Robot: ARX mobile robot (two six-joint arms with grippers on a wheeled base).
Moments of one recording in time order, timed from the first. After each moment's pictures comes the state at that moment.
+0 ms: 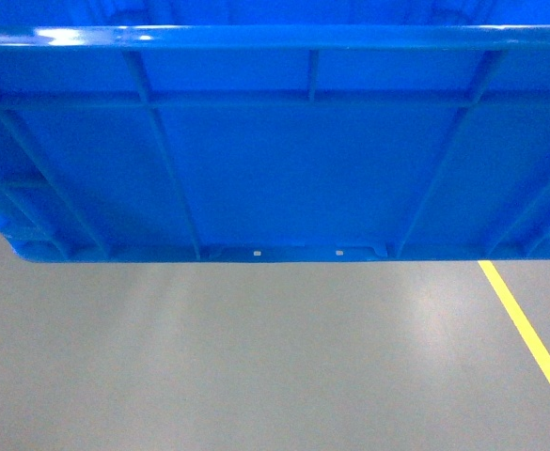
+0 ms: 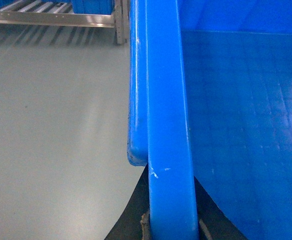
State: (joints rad) left arm -0.17 1.25 0.87 0.07 -0.09 -0.06; right arm 0.17 1.37 1.05 -0.07 0.11 0.10
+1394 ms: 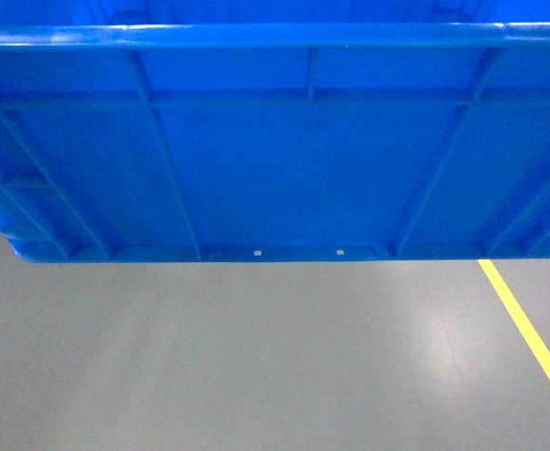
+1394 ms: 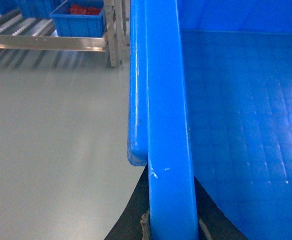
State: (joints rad) left arm -0.17 1.25 0.87 0.07 -0.09 -0.06; right arm 0.17 1.37 1.05 -0.07 0.12 0.10
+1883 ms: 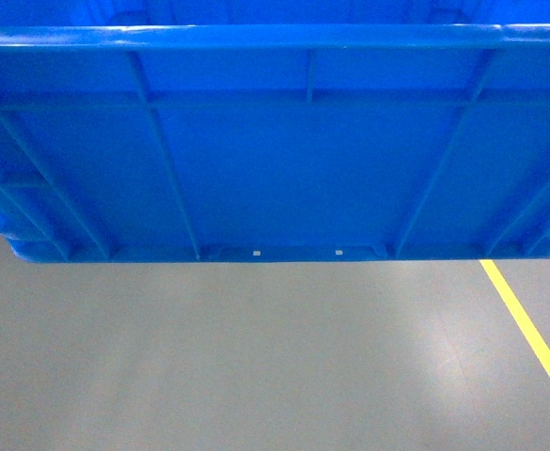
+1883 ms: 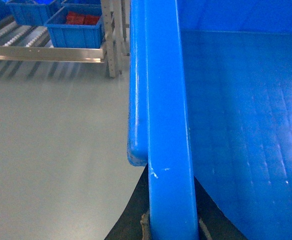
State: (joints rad) left arm -0.17 1.25 0.87 0.07 -0.09 -0.06; right arm 0.17 1.37 1.05 -0.07 0.12 0.10
